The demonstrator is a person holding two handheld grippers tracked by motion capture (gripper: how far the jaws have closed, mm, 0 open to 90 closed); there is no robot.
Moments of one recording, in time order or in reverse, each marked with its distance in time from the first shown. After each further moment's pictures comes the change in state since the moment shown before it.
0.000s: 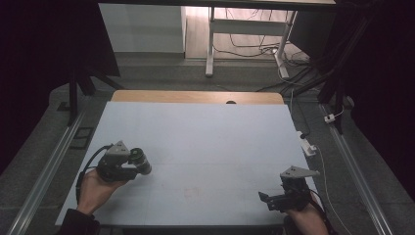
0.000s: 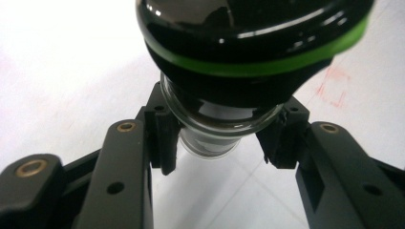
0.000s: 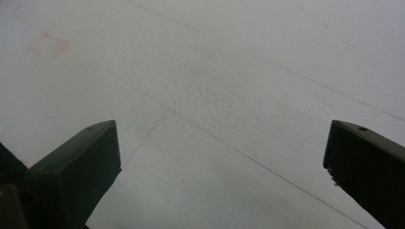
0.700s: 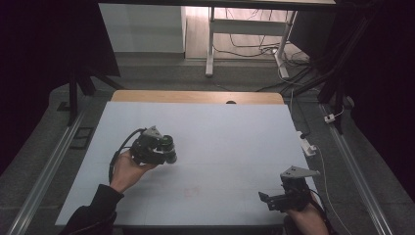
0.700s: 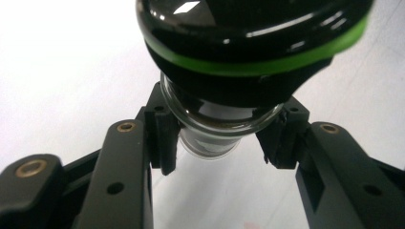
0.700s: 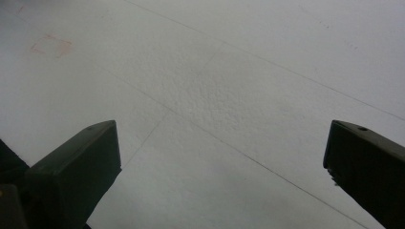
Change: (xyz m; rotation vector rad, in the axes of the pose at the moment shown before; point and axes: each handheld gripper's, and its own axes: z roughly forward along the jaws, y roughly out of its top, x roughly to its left) left arm -0.013 0.075 0.056 0.062 -0.059 0.054; right arm -0.001 0.000 0.000 -0.003 0.008 0.003
